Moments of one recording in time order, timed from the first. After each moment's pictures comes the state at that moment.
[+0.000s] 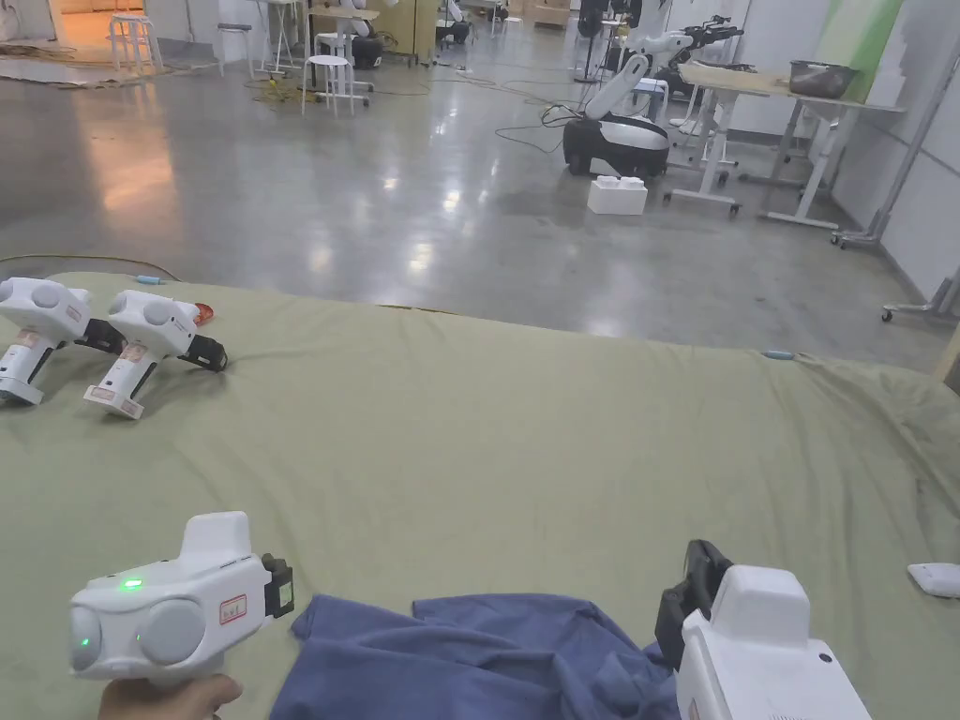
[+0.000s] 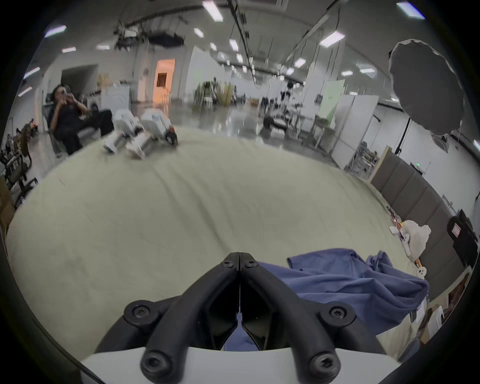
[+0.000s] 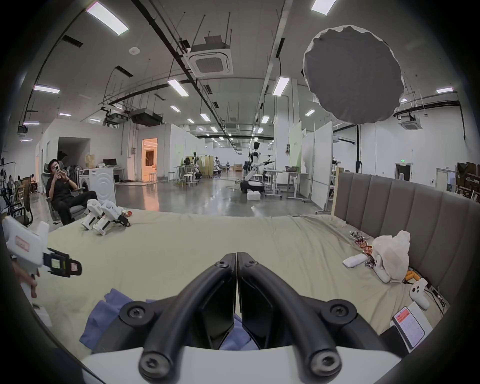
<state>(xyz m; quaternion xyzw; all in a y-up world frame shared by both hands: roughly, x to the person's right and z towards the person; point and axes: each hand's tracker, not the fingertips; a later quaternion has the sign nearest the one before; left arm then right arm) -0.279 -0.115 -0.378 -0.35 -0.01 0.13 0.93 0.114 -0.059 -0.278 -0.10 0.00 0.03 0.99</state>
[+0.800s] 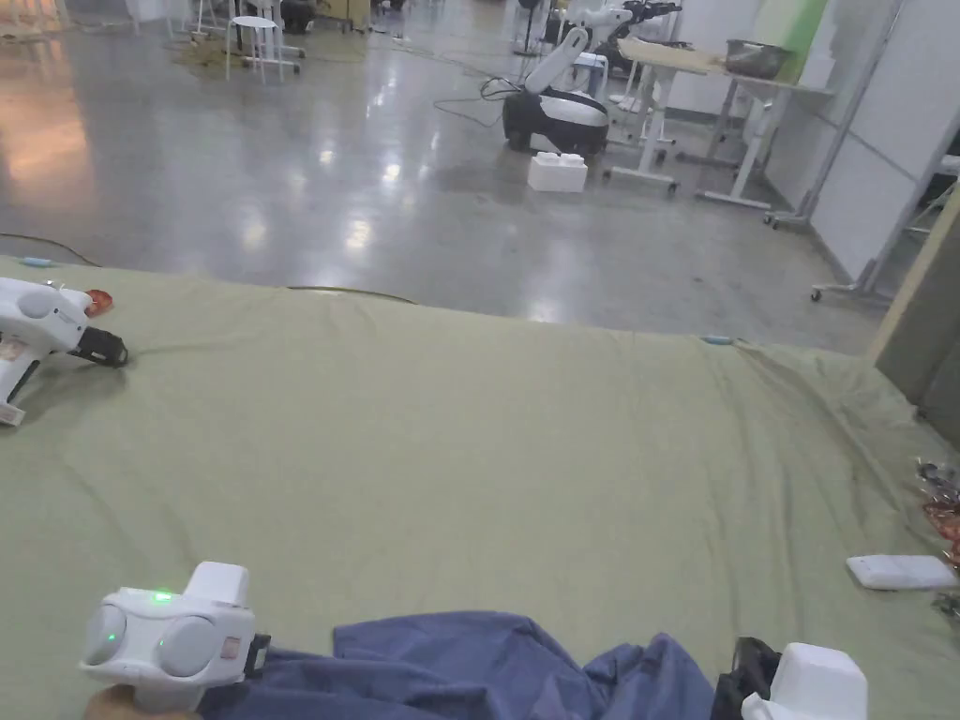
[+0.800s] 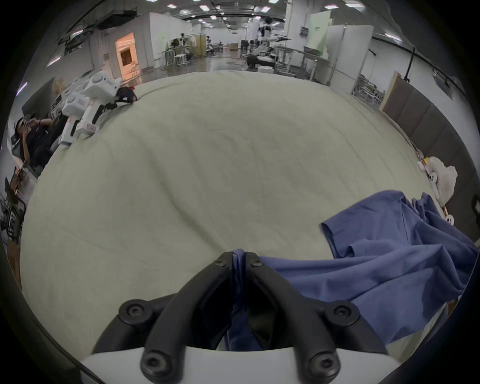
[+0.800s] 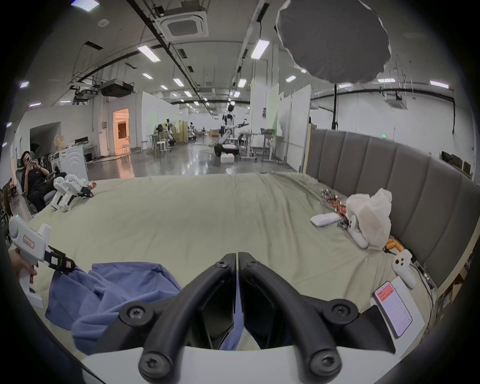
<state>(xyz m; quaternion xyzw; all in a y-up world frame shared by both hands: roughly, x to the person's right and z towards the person) -0.225 -0.193 -0.456 -0.47 -0.04 0.00 0.88 0.208 -0.106 -0.312 -0.23 -0.08 0.01 0.97</state>
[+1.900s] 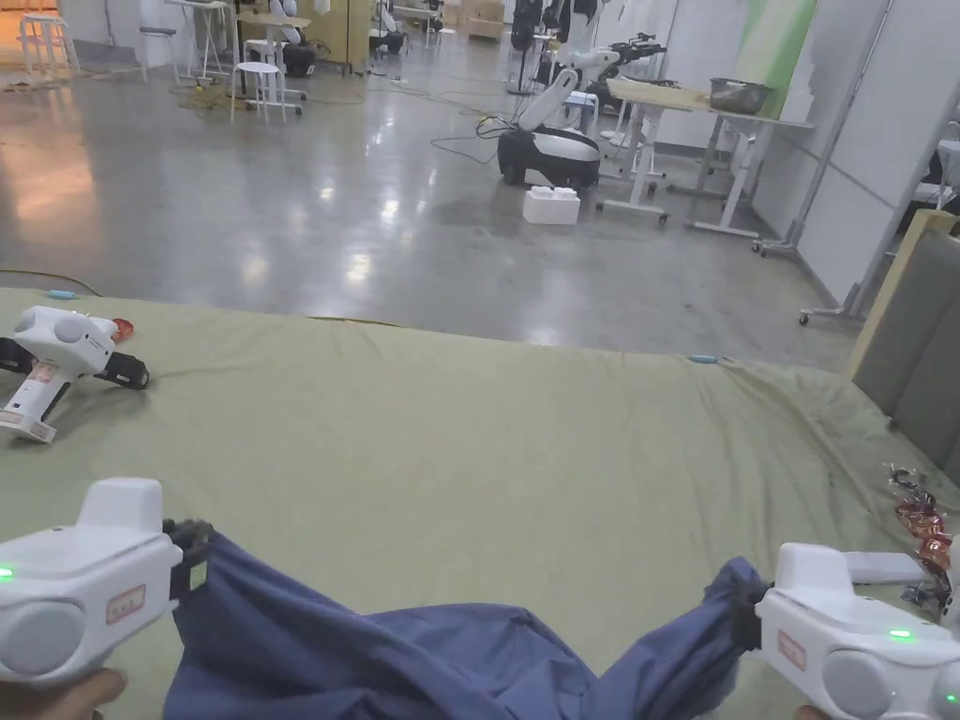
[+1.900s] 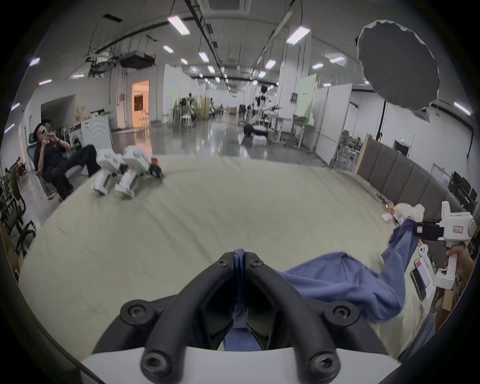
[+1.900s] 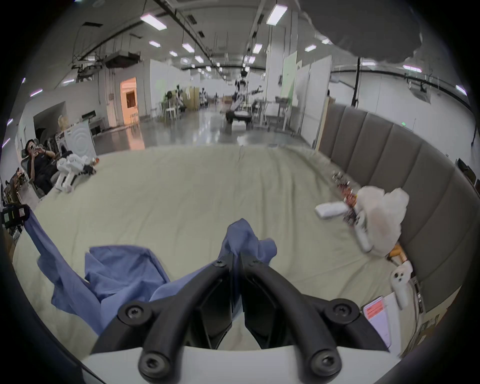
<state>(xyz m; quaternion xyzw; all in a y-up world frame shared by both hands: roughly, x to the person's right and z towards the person) -0.279 -0.034 -0.348 -0.26 -0.04 0.04 0.96 0.259 -0.053 -0.340 -0.30 -0.04 0.03 0.95</state>
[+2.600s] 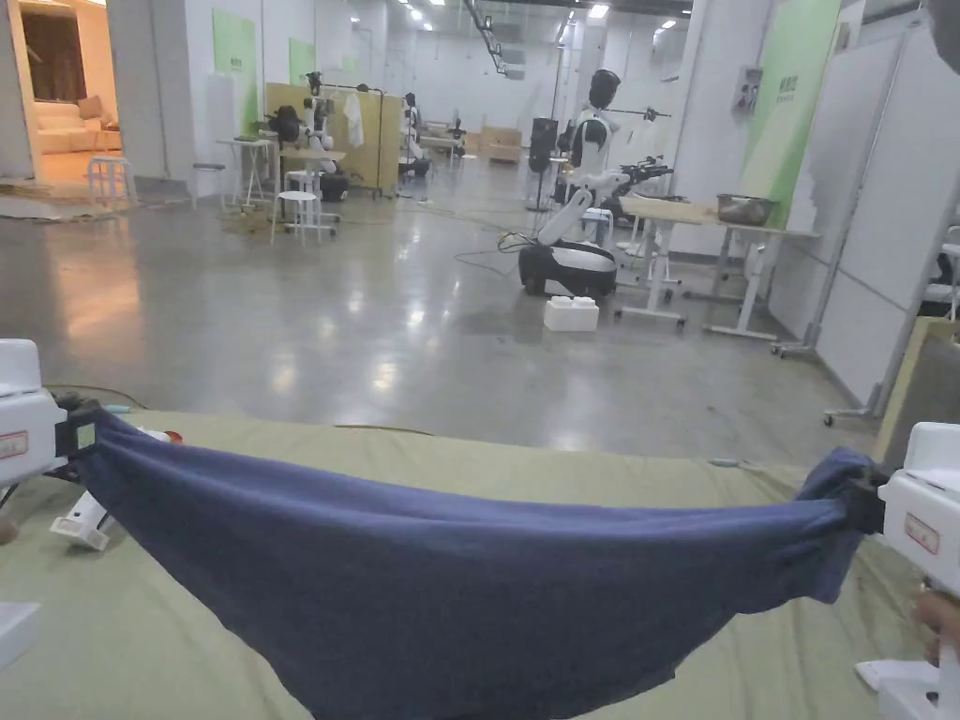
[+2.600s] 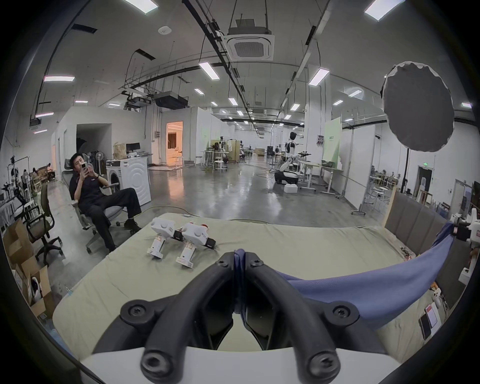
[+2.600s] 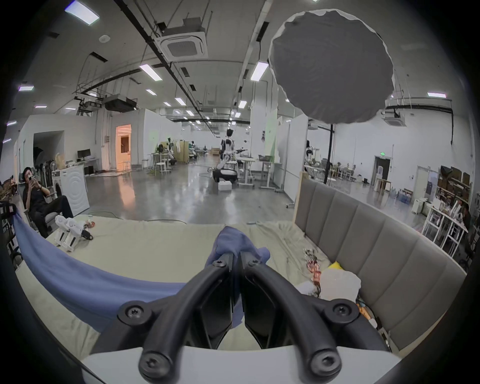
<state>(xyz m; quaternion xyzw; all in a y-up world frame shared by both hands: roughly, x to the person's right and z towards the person) -0.372 0.135 -0.355 -0.15 0.06 0.03 0.99 0.264 0.127 -0.341 -0.14 -0.07 0.04 0.99</state>
